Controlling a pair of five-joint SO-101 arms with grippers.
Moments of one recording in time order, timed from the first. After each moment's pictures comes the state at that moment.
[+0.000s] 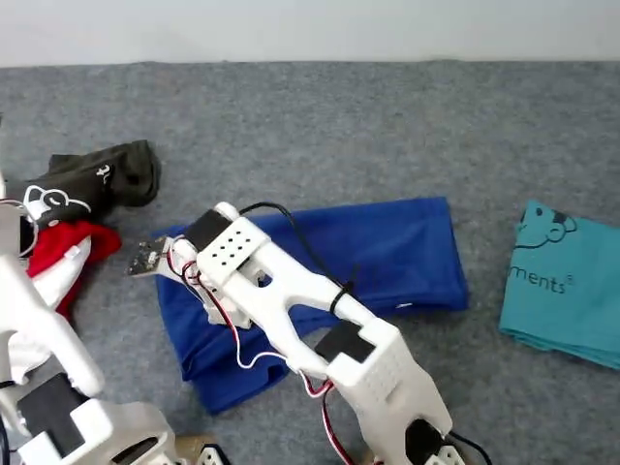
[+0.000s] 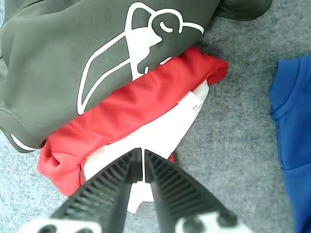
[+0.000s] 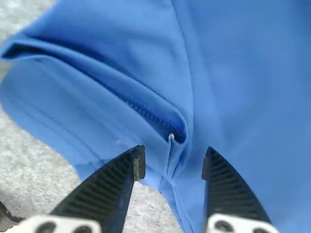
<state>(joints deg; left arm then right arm) -41.6 -3.7 -3.1 90.1 -23.5 -52.1 35.1 -24.1 94.0 30.9</state>
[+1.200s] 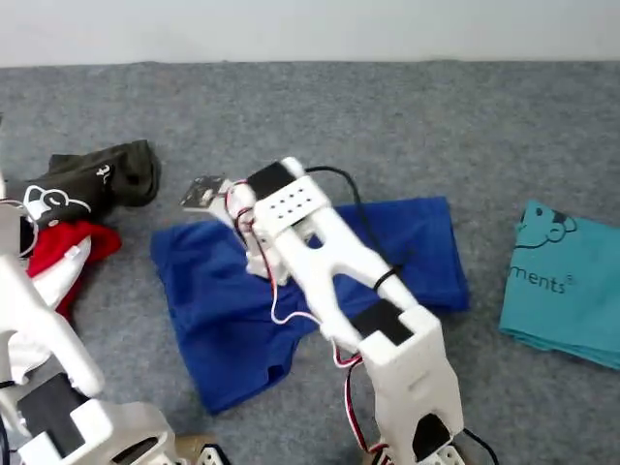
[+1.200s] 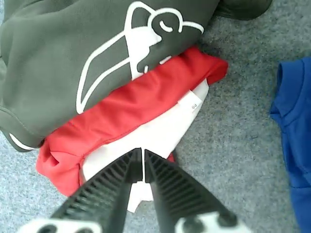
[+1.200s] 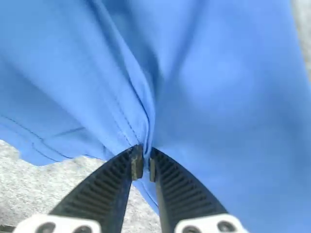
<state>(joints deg) -41.6 -3.8 -2.3 90.1 -23.5 -37.5 30.3 -24.2 93.8 30.9</state>
